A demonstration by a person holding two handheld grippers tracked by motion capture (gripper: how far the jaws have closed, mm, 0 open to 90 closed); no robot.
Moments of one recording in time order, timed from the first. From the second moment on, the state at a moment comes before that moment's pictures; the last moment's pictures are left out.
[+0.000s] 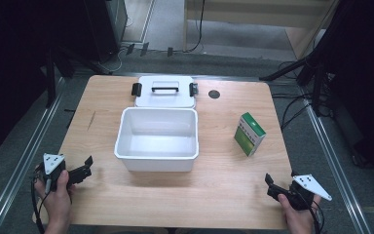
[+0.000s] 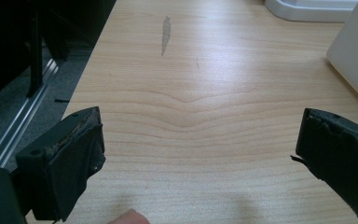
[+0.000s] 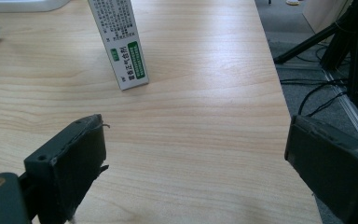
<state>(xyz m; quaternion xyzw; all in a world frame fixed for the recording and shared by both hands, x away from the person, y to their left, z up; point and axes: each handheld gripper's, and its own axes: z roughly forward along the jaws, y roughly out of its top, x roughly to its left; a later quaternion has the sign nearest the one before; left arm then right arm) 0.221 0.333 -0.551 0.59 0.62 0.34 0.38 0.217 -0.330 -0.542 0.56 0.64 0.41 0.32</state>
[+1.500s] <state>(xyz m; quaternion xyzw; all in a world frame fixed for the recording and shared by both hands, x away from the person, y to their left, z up) 0.222 0.333 -0.551 0.59 0.63 0.33 0.38 0.282 -0.290 -0.476 0.49 0.84 0.17 0.16</state>
